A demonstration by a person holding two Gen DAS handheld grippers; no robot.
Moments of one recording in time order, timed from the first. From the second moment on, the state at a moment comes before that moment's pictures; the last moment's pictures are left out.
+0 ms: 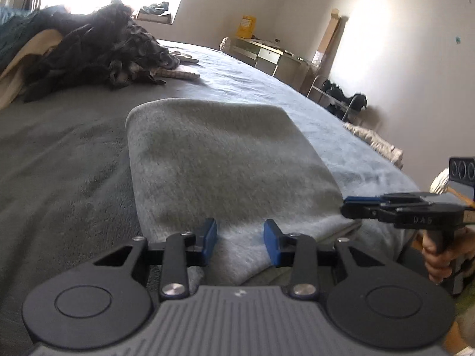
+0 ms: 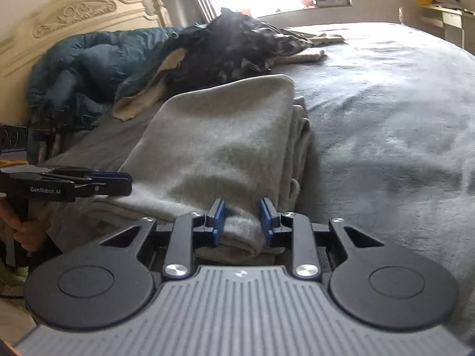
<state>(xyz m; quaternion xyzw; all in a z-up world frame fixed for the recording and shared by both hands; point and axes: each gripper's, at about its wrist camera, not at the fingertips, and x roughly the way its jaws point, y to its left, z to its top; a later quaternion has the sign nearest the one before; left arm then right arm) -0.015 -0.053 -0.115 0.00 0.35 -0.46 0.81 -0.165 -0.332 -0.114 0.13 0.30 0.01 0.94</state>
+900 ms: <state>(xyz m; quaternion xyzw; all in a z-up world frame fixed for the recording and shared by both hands) -0.055 -0.069 -0.129 0.05 0.29 -0.46 0.84 -0.069 -0.346 -0.111 0.00 0.31 0.01 0.95</state>
